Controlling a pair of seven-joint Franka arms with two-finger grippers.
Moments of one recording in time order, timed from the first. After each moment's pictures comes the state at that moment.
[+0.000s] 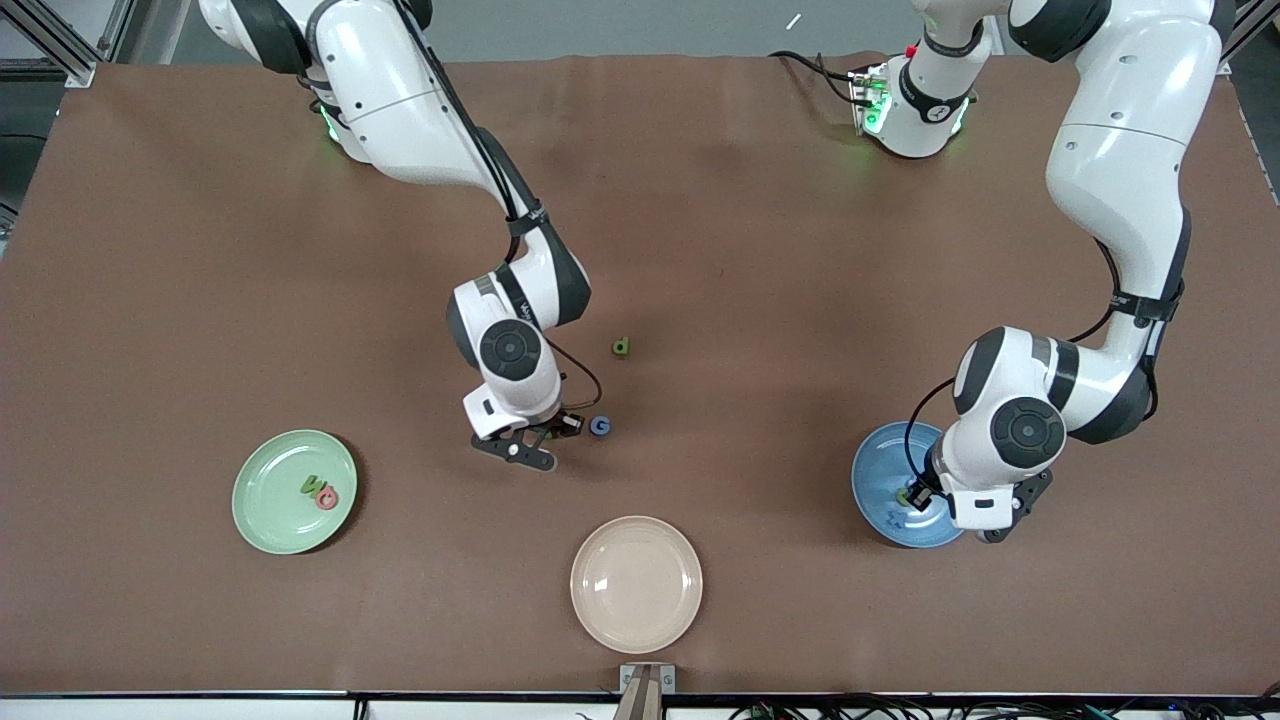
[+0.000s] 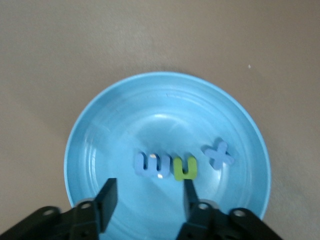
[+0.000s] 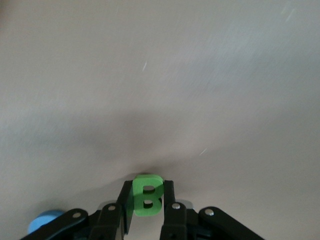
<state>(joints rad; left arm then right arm) 0.05 0.76 -0.31 -1.47 0.37 2.13 -1.17 0.71 0.82 -0.25 -1.46 0.16 2.23 0.67</state>
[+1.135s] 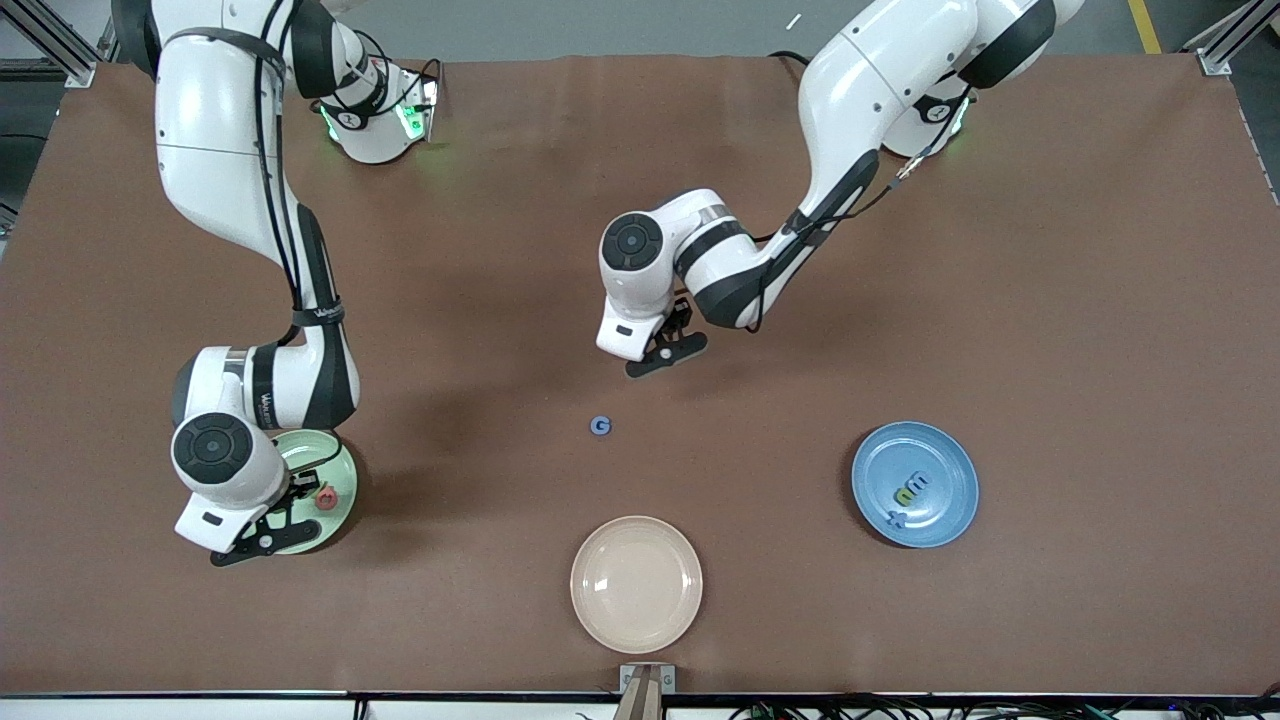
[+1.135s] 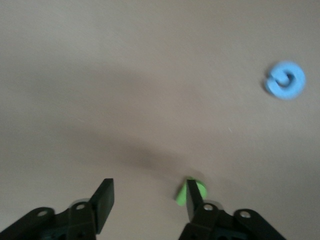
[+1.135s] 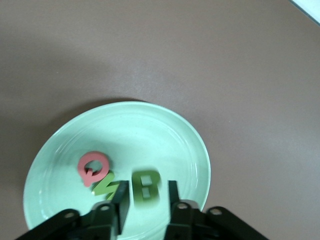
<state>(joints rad) -0.51 0.82 -0.45 -1.47 0.36 2.17 -1.40 0.40 0.83 -0.45 -1.41 -0.03 2.22 -0.26</state>
